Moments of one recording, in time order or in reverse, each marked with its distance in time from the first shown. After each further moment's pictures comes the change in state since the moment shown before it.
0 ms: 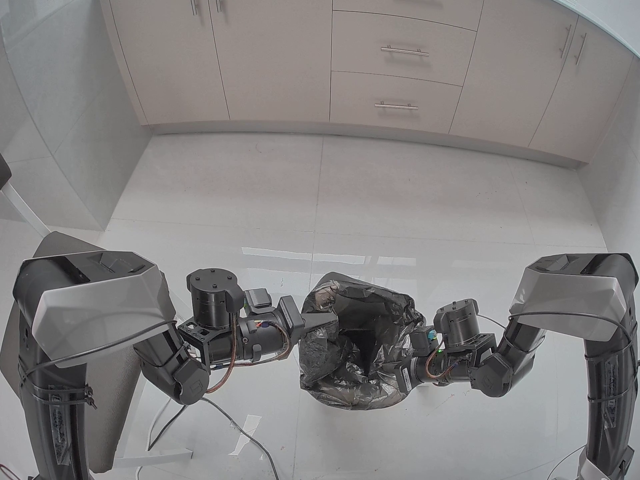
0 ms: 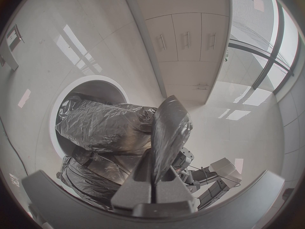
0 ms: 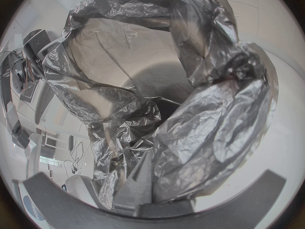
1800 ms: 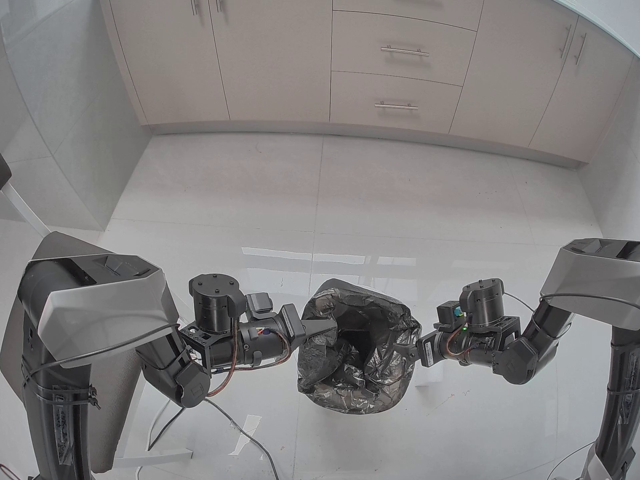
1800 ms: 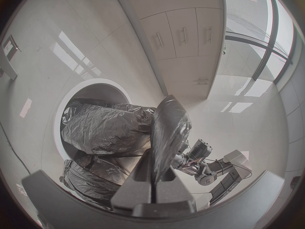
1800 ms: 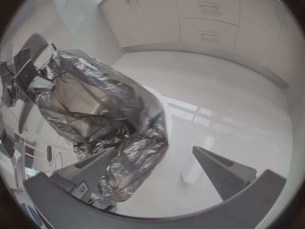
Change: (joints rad) left arm -0.001 0.018 0.010 0.000 0.000 0.094; right arm -0.056 -0.130 0.057 -0.021 -0.204 -0.018
